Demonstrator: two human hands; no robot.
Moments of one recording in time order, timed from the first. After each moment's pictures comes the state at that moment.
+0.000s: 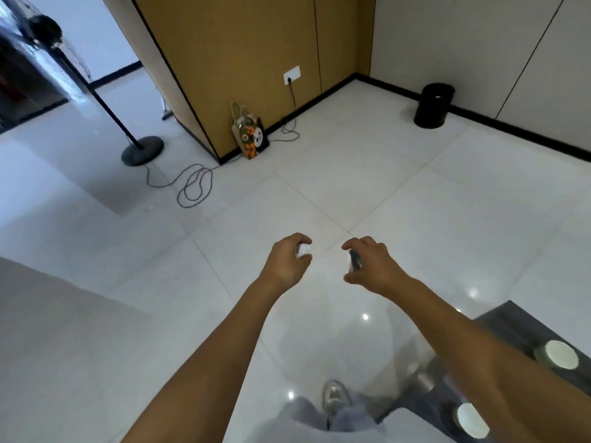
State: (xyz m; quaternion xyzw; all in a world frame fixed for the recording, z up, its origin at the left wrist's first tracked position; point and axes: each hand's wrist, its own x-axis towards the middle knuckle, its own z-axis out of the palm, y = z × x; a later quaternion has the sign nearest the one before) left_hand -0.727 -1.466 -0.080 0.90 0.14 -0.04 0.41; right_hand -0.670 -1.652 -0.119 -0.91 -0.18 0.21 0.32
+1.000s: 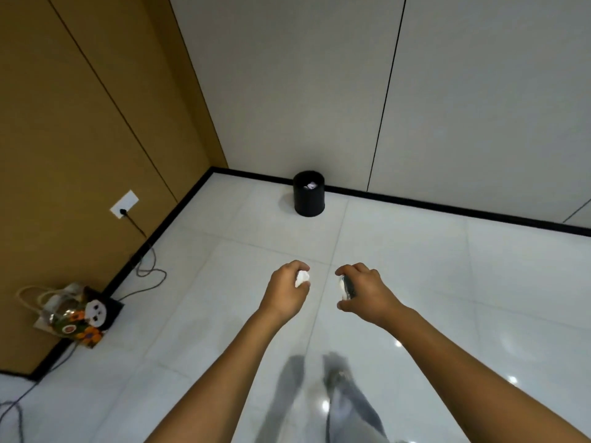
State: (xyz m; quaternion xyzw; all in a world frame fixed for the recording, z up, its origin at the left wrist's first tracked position) left_hand 0.090 -1.574 -0.107 0.90 -0.08 -0.13 0.42; right_hand 0.044 -1.751 -0.110 -0.94 0.07 0.13 0.30
